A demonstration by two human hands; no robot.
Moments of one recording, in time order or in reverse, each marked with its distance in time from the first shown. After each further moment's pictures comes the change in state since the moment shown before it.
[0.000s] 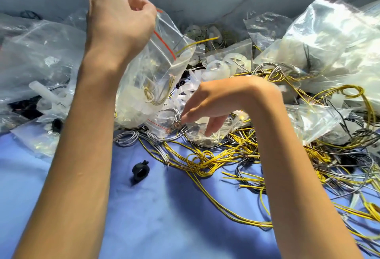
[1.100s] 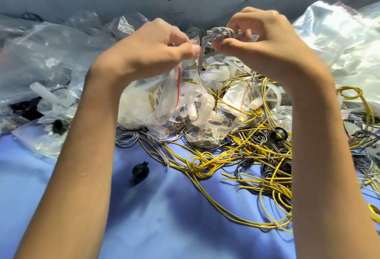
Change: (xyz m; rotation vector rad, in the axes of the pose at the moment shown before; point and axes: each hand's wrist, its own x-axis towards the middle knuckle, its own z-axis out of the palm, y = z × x) left_hand -0.007 -0.003 0.011 0.001 -0.652 0.300; right_hand -0.045 0.012 -0.035 -0.018 0.957 -0.312
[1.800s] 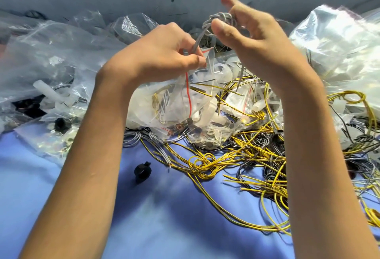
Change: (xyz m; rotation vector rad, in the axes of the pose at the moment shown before) left_hand 0.000 0.003 0.002 0.106 -0.036 0.062; right_hand 0.009 -0.003 0.012 0.173 -0.011 0.038
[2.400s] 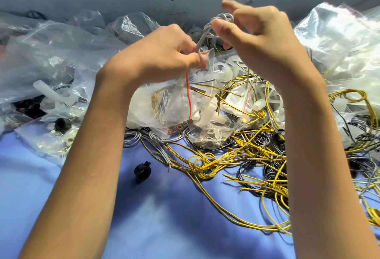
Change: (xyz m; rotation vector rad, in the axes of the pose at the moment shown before) left_hand 0.000 0.005 0.000 -0.001 -0.045 -0.008; right_hand -0.002 -0.002 0.001 -0.102 0.097 0.015
